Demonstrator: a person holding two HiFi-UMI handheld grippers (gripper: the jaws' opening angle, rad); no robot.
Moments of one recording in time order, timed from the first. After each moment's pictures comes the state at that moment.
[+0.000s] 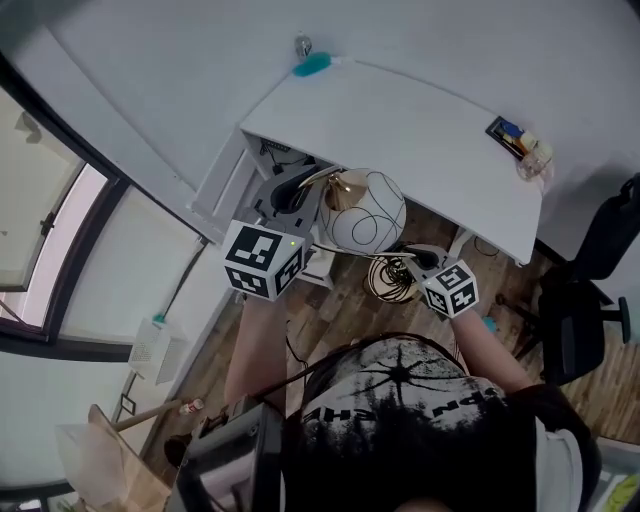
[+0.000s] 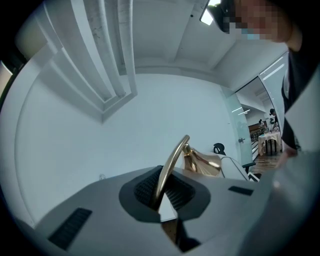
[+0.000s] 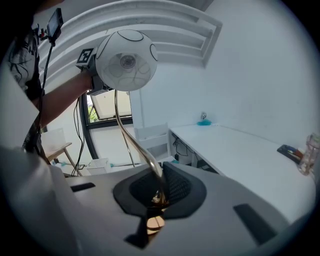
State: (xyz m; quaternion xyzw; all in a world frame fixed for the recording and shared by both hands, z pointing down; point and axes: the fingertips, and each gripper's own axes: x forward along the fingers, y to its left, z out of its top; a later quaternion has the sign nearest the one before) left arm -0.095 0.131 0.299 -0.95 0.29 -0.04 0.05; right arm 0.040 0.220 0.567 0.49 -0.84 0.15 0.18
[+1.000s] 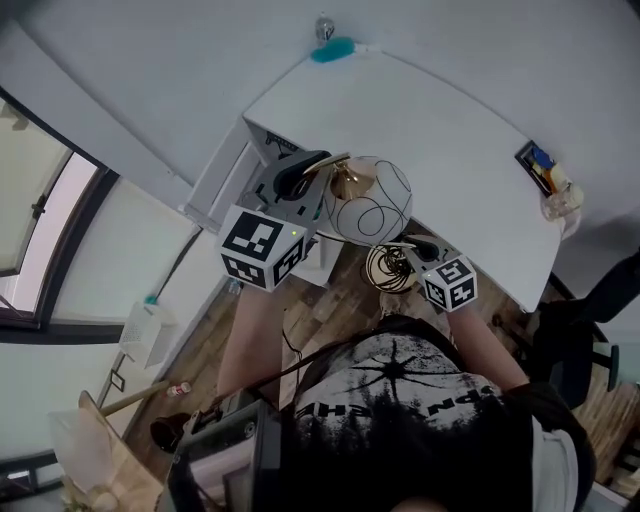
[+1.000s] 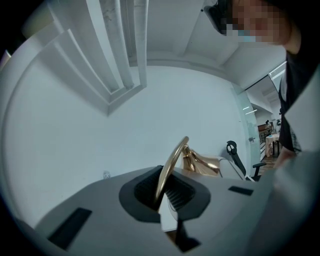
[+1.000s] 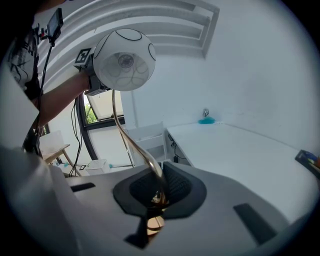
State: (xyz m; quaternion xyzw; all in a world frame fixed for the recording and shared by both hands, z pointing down) left arm -0.064 0.003 0.317 -0.95 0.31 -0.05 0.02; right arm 0.073 0.087 0.585 0.46 -0.85 0.17 0.18
